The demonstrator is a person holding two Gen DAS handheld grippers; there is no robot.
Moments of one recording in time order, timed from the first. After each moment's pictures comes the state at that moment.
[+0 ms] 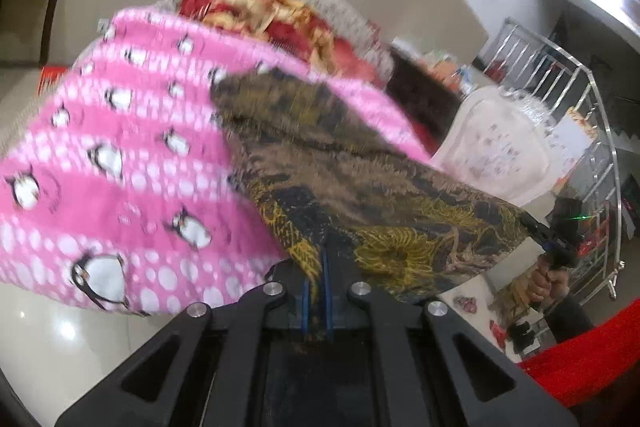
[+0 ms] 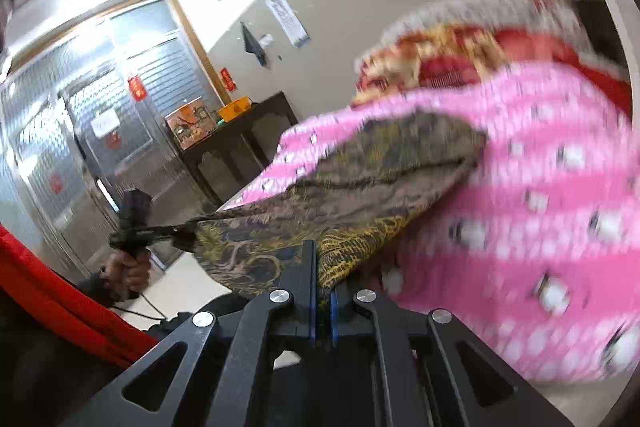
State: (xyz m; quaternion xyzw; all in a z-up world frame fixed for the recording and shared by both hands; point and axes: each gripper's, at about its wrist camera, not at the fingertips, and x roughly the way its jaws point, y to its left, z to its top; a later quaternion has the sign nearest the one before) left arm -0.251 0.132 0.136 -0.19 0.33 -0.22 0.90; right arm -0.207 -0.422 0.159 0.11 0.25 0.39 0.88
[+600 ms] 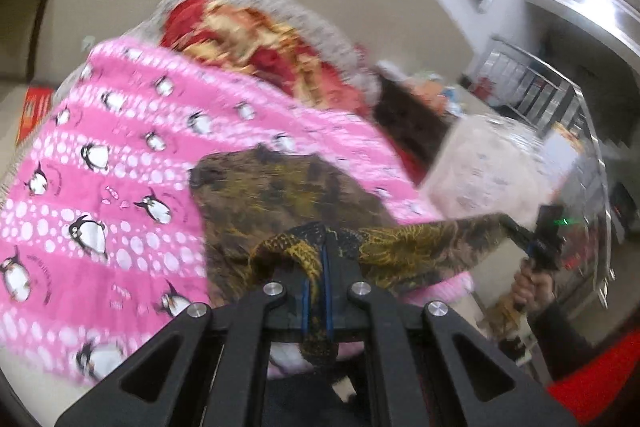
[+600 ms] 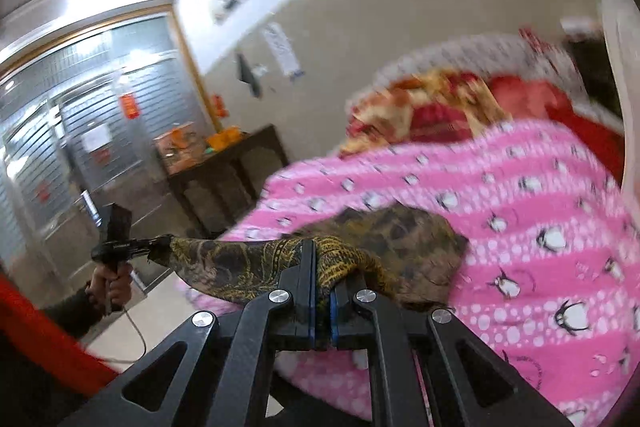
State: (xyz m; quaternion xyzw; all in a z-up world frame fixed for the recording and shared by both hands) left arm -0.159 0.133 0.162 -0.20 0.33 -0.23 0.89; right arm -0.111 -0.431 0.174 0.13 0.26 0.34 0.90
